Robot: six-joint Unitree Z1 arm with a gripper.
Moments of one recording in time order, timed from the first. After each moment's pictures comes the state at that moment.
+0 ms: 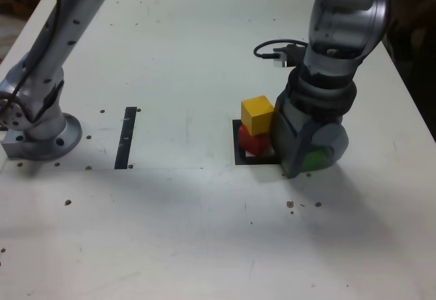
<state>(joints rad) -0.18 2.26 -1.78 1.18 0.03 -0.51</state>
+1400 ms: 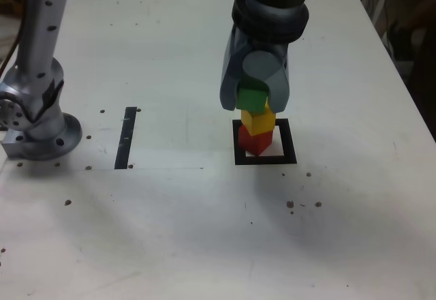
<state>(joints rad) -0.17 2.05 -1.80 1.52 0.09 -0.10</state>
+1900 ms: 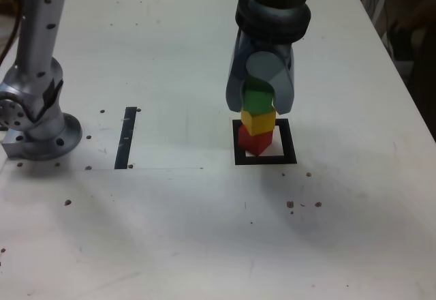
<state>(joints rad) -0.15 2.03 -1.75 1.43 0.07 -0.03</state>
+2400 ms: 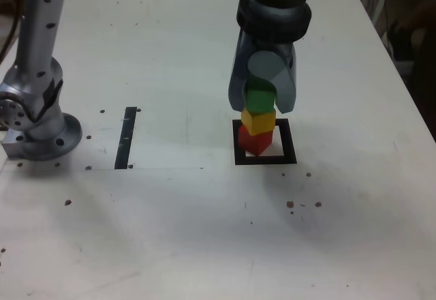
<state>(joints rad) -0.14 2.02 -1.73 1.40 0.08 -0.01</state>
